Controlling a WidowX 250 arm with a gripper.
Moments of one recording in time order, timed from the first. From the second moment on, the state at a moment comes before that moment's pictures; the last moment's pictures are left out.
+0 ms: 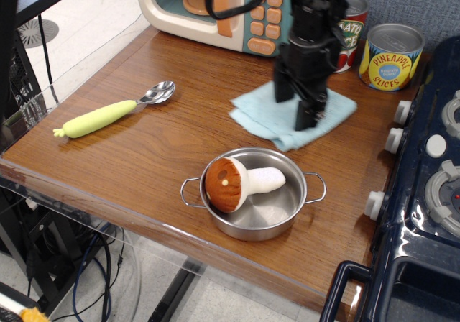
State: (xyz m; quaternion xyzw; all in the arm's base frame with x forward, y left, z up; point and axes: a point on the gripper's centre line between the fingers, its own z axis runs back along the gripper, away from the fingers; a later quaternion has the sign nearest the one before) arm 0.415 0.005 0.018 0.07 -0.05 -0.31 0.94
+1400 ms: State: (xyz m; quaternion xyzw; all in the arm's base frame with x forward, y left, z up) arm 0.414 0.166 0.024 0.12 -0.02 -0.09 0.99
